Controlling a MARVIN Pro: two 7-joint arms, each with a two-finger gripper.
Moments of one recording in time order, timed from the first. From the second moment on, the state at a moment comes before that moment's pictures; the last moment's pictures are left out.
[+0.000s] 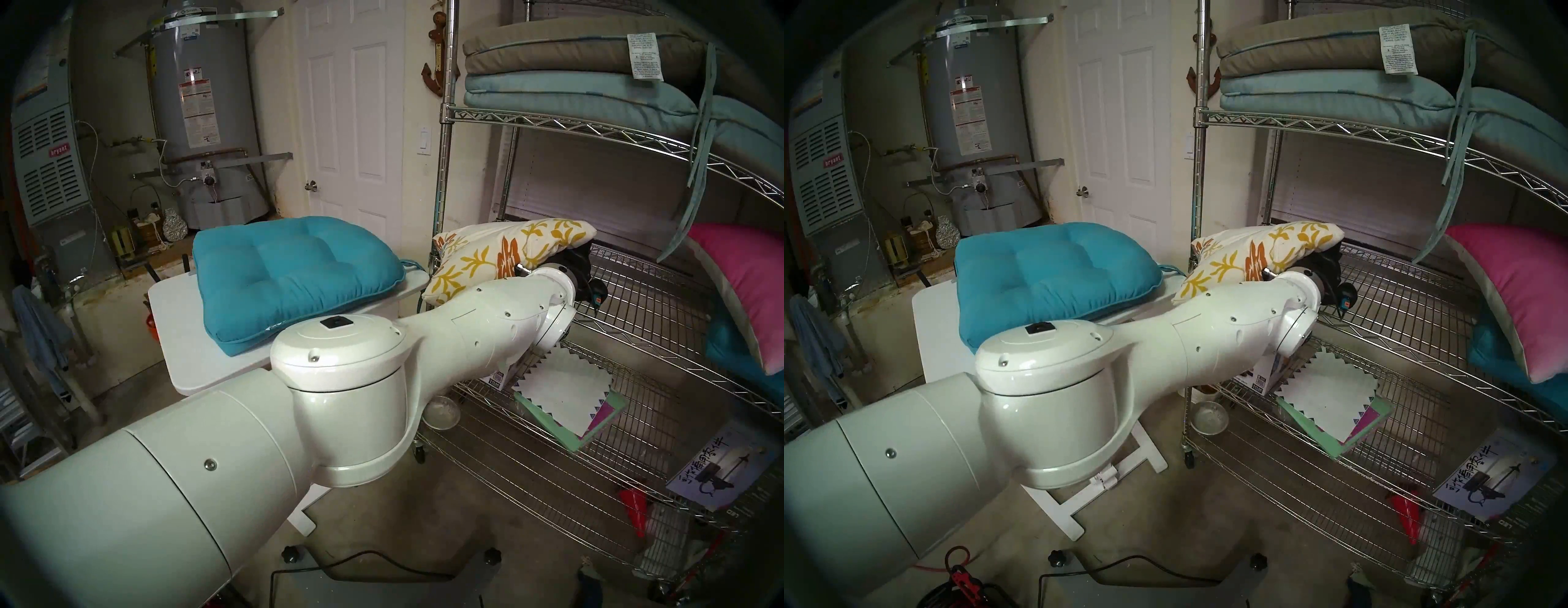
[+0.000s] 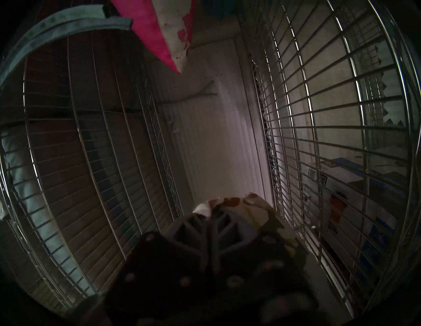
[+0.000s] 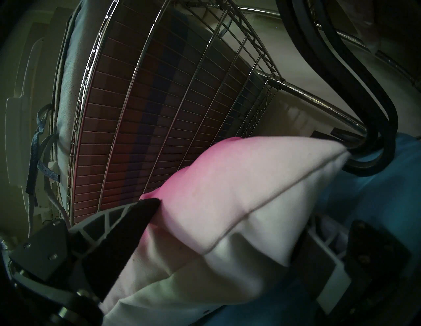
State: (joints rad) left arm 0.31 -1.99 -0.09 -0.50 0.53 0.24 0.24; right arm -1.56 -0.40 2.88 -0.12 1.10 0.36 1.36
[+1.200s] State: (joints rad) left arm 0.26 -1.95 -0.09 -0.34 0.59 -0.04 0.29; right arm -1.56 -0.40 2.88 -0.12 1.10 0.36 1.36
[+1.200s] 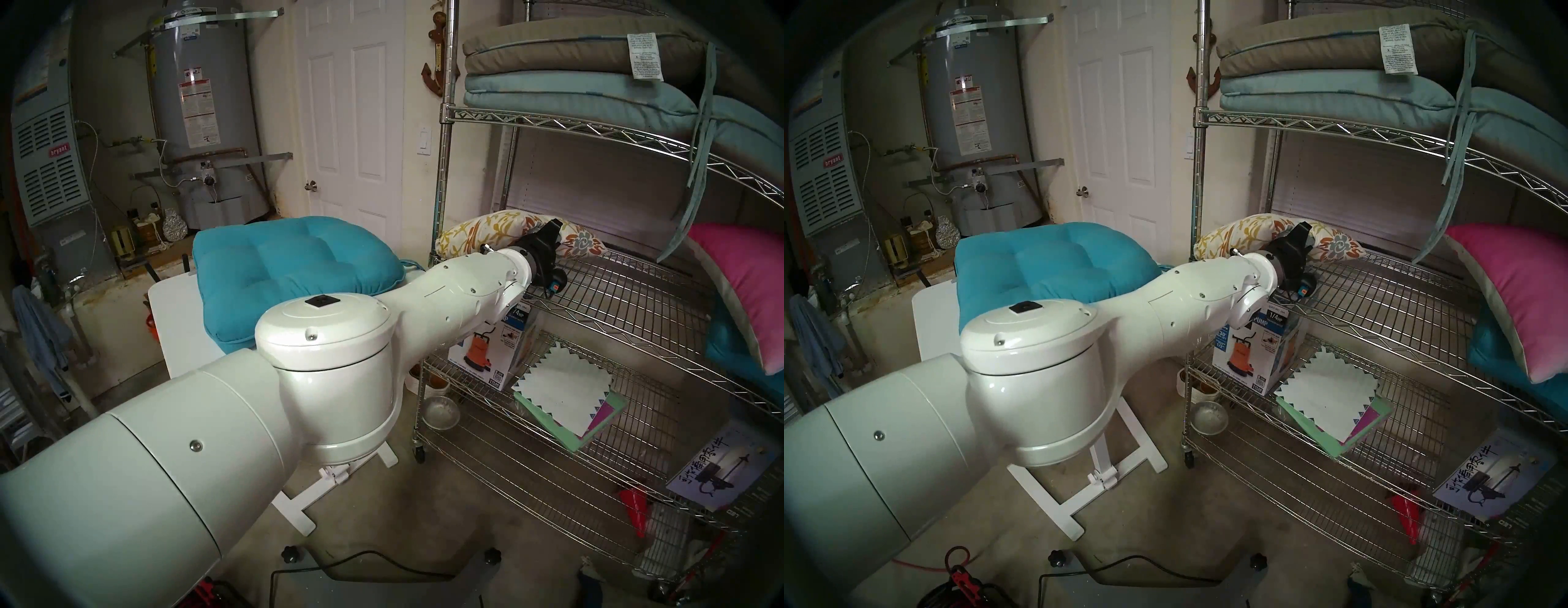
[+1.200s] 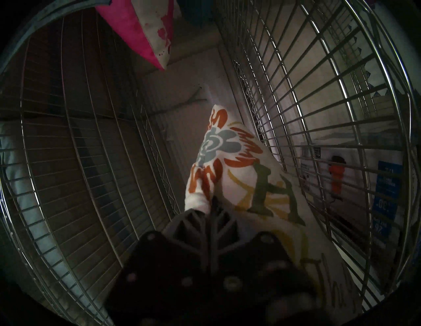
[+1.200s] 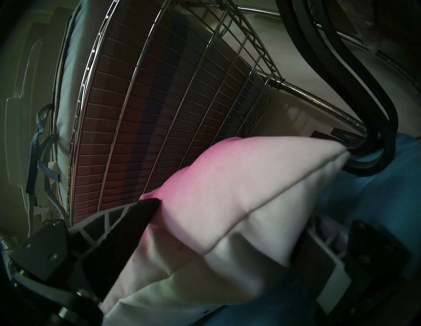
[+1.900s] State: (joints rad) left arm 0.26 -1.99 -0.15 -0.31 0.56 -0.14 0.36; right arm -1.56 -0.40 2.88 -0.12 1.10 0.36 1.36
